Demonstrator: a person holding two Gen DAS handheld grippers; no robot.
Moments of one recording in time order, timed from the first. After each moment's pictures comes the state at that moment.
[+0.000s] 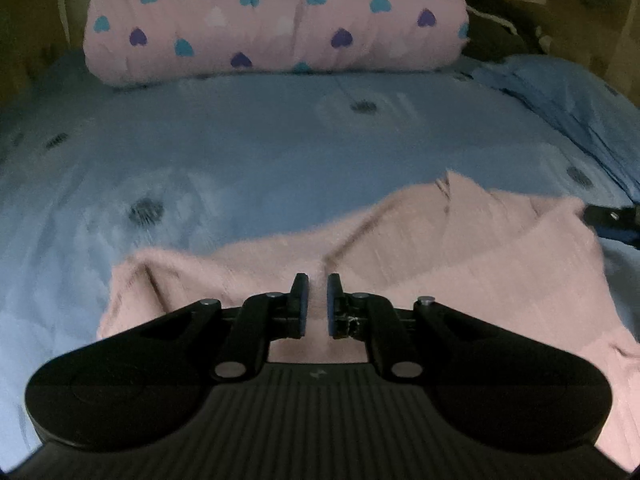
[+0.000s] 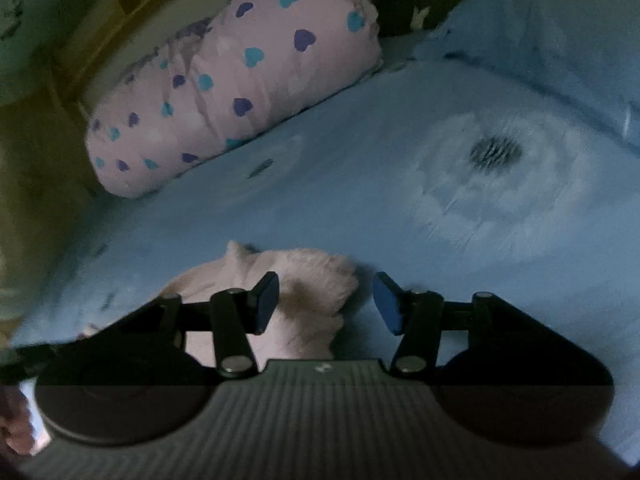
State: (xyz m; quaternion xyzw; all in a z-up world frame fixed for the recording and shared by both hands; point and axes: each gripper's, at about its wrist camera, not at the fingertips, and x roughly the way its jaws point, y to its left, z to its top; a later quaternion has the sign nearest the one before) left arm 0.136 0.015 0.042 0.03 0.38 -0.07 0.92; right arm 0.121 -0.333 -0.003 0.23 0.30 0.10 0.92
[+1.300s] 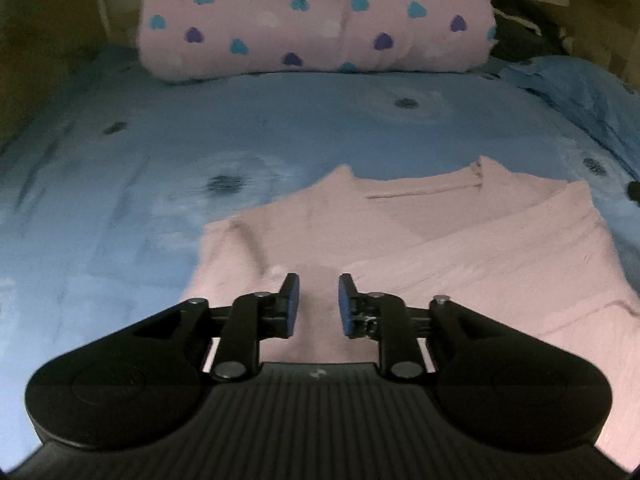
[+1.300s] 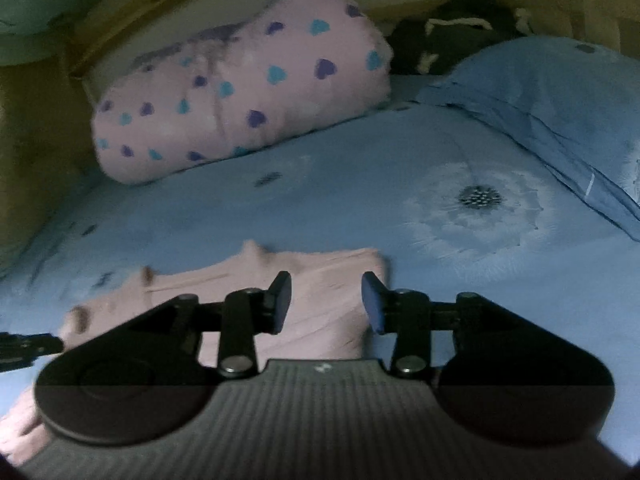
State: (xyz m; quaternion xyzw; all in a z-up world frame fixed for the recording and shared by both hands) left arm 0.074 0.067 0.071 0.05 0.38 -0.01 0.92; right arm 0.060 -0.301 0.050 0.14 0.27 0.07 0.95
